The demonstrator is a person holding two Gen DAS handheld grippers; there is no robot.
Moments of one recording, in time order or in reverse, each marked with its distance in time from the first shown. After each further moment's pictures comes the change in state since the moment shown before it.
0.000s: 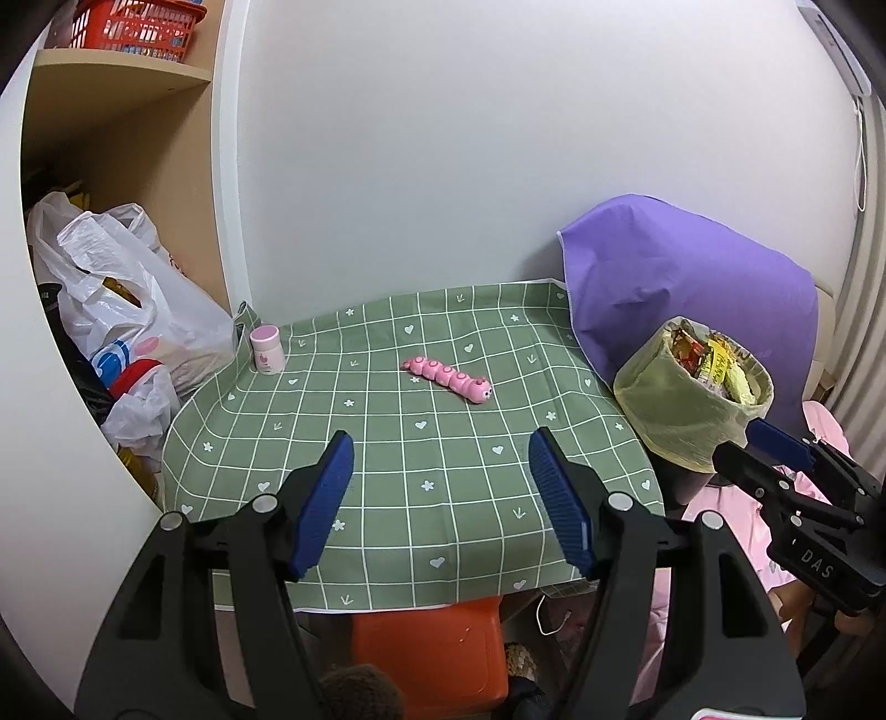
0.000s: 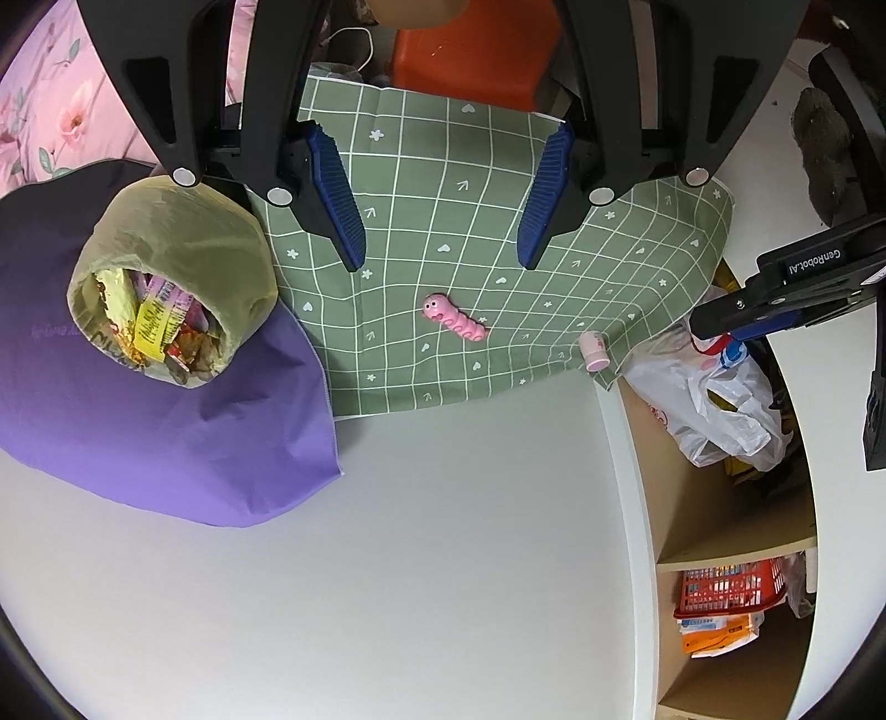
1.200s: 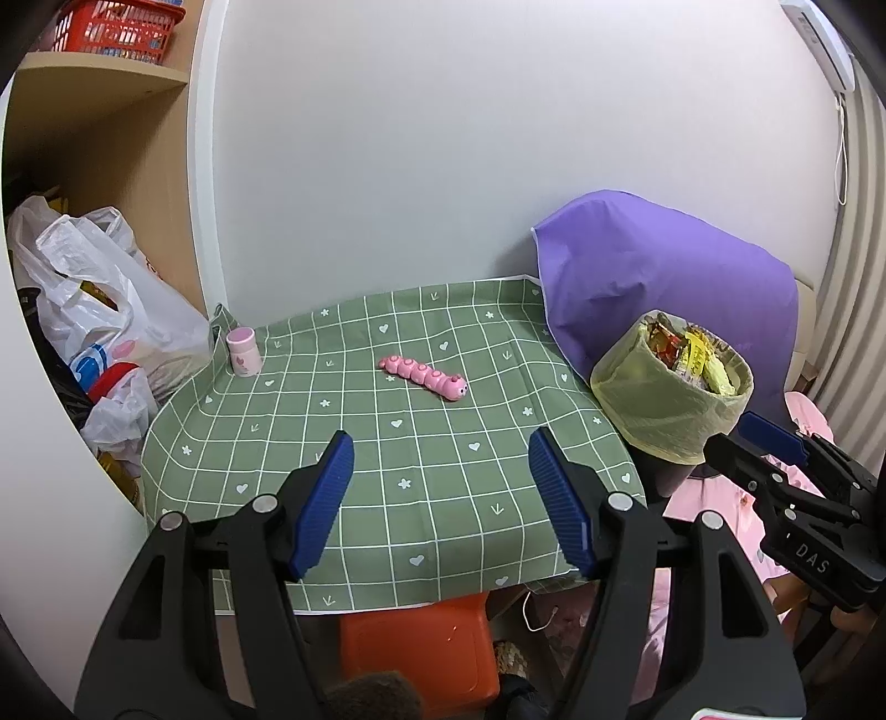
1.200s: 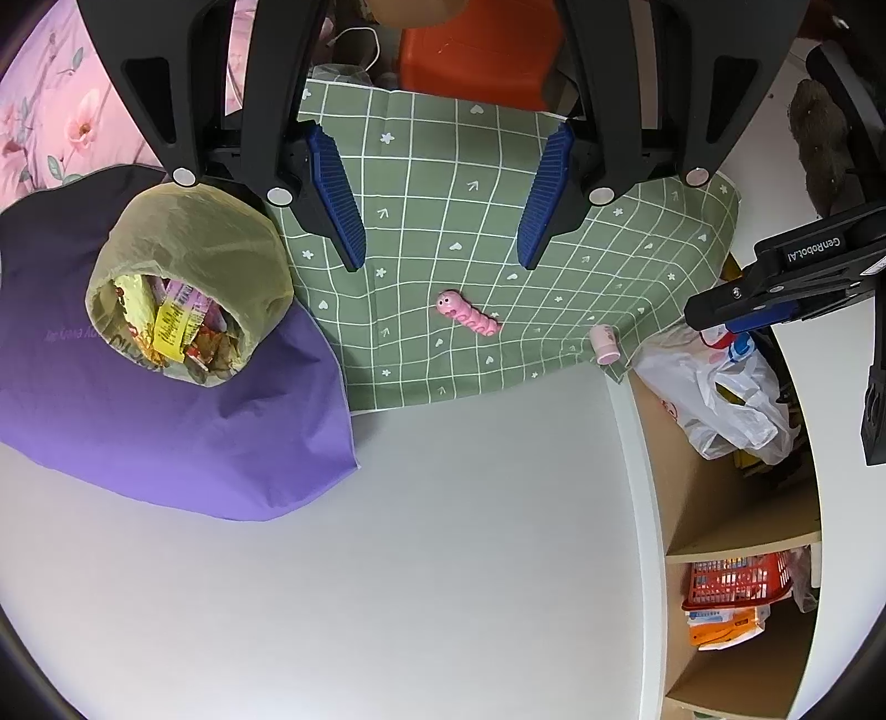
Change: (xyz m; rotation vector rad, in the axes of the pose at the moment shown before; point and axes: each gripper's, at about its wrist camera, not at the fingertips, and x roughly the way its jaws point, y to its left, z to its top) left arm 0.003 -0.007 -0.004 0.016 0.001 -0.057; right arm -0.009 -0.002 -0.003 0.006 -0.014 -0.036
